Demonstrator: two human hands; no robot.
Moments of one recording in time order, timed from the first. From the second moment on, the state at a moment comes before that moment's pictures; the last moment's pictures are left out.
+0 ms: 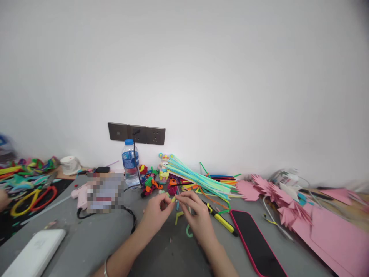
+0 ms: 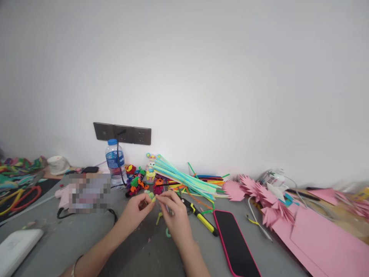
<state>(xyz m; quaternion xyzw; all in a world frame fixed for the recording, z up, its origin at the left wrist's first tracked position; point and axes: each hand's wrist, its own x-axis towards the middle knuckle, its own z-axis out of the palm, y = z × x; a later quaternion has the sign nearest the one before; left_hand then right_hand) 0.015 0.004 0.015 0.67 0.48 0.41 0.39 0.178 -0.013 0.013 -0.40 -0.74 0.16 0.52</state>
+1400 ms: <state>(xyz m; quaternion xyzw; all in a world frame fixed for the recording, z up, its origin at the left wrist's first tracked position) 0.009 -0.002 0.022 0.77 0.46 0.37 0.24 0.184 -0.013 0.022 -0.40 -0.74 0.26 0.48</state>
